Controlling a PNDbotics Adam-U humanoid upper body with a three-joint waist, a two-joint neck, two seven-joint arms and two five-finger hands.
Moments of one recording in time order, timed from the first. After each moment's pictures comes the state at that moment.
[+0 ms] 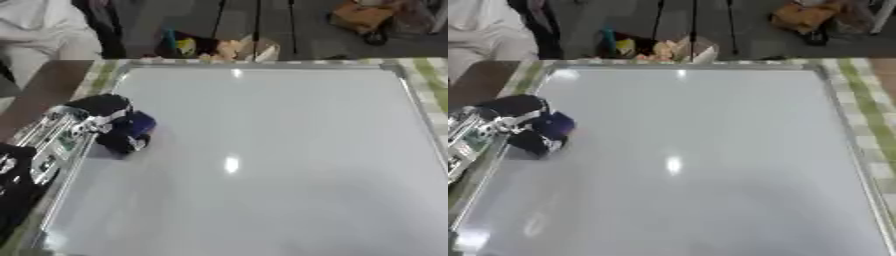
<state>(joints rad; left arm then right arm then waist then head) -0.72 0.73 -0.22 -1.38 -0.91 0.03 -0.59 -0.22 -0.50 -0.04 -1.98 0.22 -0.58 -0.50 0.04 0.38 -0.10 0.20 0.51</state>
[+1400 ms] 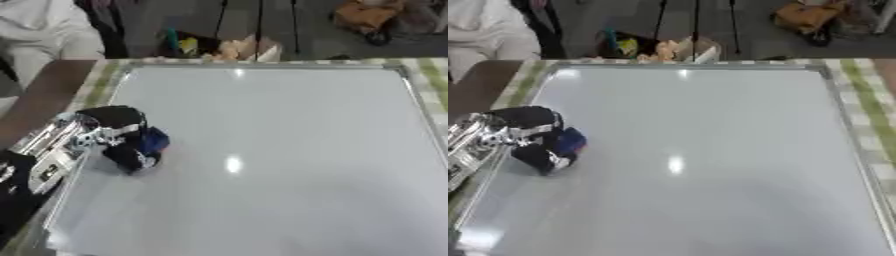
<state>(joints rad) -0.68 0.77 -0.28 -1.47 -0.83 0.04 -0.64 -0.23 -0.50 -0.04 -1.98 0.22 -0.58 -0.50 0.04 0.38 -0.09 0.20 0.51</state>
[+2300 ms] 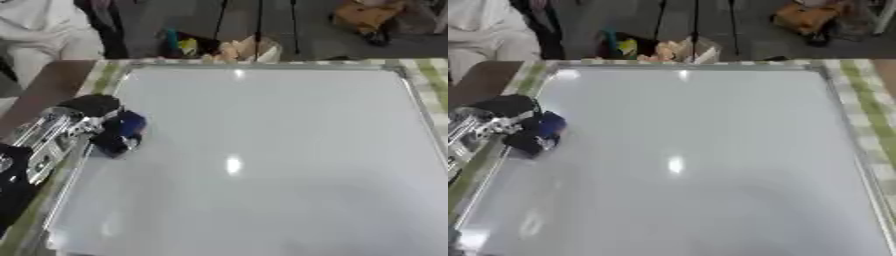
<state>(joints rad) -0.72 0.76 -0.20 -1.29 -0.97 0.10 -0.52 -0.22 -0.50 -0.04 -1.98 0.22 -0.58 -0.50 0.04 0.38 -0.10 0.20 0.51</state>
